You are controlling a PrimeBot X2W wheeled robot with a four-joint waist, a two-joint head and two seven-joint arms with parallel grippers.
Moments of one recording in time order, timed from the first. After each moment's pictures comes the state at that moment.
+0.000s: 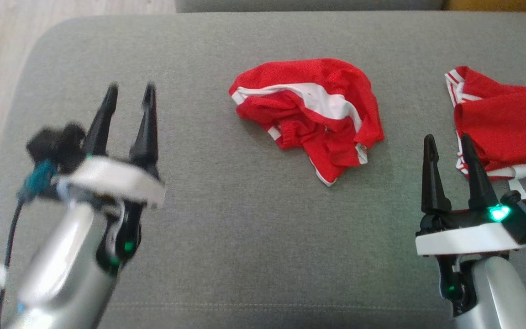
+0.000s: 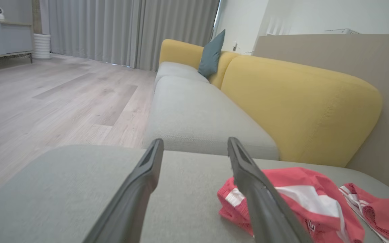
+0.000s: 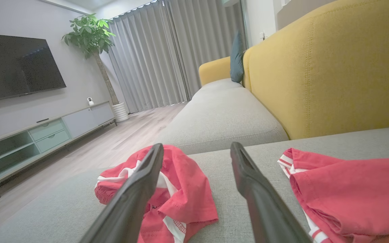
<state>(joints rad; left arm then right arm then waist) -0.46 0.32 -0.52 0.20 -0.67 0.19 -0.26 -0.12 -0.05 0.06 0.12 0.28 0.12 -0.25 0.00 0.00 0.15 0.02</state>
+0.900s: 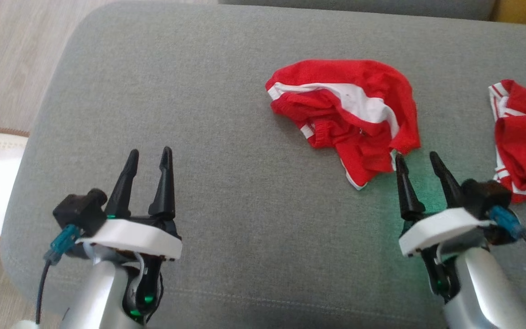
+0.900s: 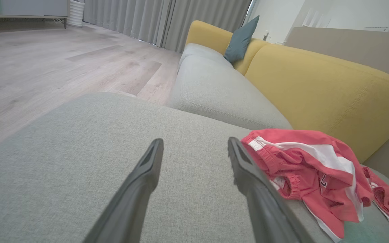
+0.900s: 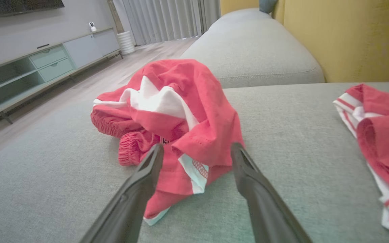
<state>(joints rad) -0.17 0.11 -0.28 0.20 -0.47 0.02 -0.26 -0.20 -0.05 0.06 0.36 0.18 0.12 -0.11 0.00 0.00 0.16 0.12</state>
